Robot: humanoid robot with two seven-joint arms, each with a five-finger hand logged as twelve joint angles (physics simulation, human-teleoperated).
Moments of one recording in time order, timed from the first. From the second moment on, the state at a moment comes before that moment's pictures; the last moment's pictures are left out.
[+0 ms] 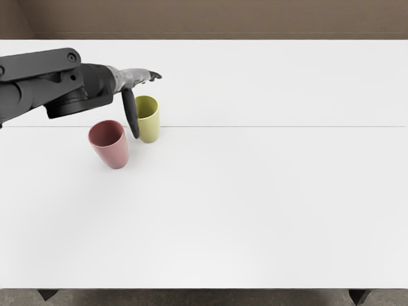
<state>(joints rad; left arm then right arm) -1.49 0.40 0.17 -1.11 0.69 -0.07 0.43 -0.05 0.00 -0.01 0.17 0.02 0.03 -0.32</state>
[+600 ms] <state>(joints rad) -1.46 0.40 0.17 -1.08 0.68 -0.05 0.42 -0.05 0.00 -0.01 0.17 0.02 0.03 -0.32</state>
